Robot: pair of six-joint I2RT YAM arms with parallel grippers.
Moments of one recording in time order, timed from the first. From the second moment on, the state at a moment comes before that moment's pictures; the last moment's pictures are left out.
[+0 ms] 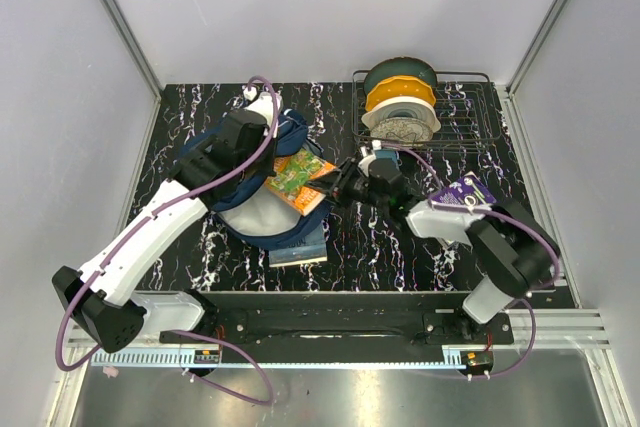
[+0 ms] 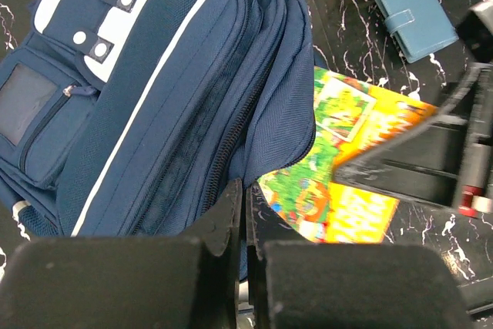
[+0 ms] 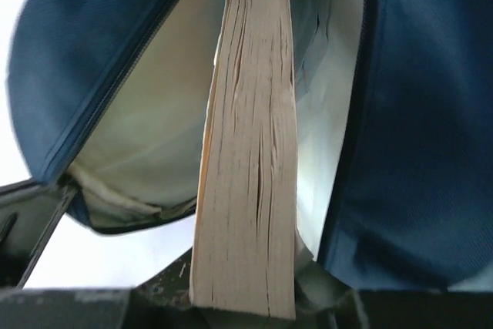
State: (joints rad) left arm -0.63 1.24 1.34 -0.73 -0.26 -0.19; right arm 0.69 1.57 0.72 0.62 -0.32 1.40
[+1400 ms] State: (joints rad) left arm -0.62 1.24 1.41 -0.75 -0.24 -0.22; right arm 0.85 2.26 1.51 0.42 0.07 1.46
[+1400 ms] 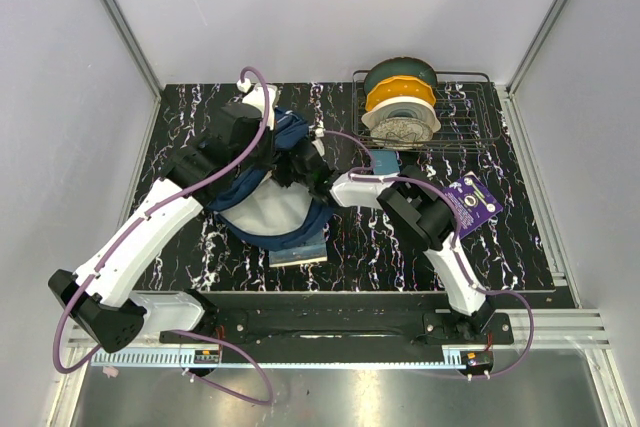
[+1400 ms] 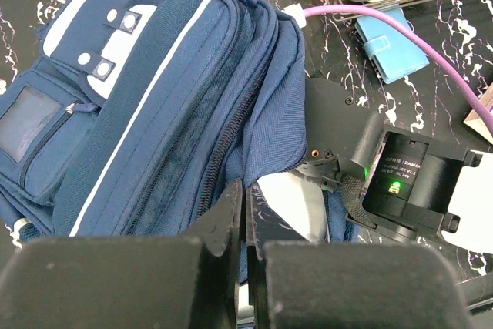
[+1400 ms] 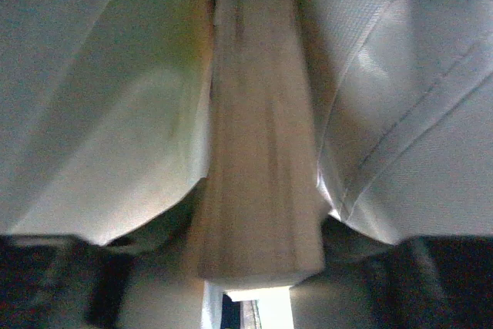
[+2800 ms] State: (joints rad) left arm -0.55 1.21 1.36 -0.73 -0.25 -0.30; right arm 0.87 1.96 1.19 0.46 -0.06 1.30
